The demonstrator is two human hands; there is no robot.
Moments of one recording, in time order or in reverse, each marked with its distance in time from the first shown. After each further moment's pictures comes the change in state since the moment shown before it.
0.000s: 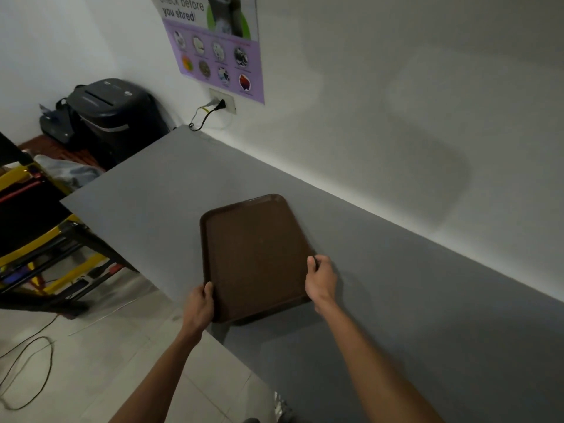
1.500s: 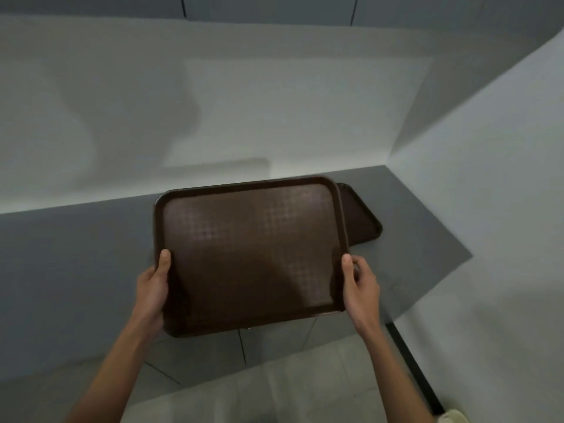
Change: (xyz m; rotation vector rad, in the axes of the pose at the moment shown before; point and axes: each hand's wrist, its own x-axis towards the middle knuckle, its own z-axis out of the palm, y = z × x) left_hand -0.536 0.089 0.244 -0.402 -0.690 0.283; right_hand -0.513 0.365 -0.552 0.264 0.911 0.004
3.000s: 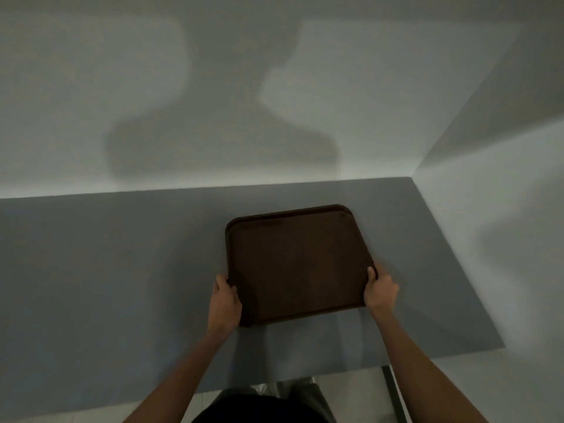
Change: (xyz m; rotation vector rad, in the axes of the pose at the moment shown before) left_hand 0.156 -0.166 0.315 0.840 -0.020 0.138; right_hand 0.392 0.251 -0.003 -0.589 -0.086 0.220
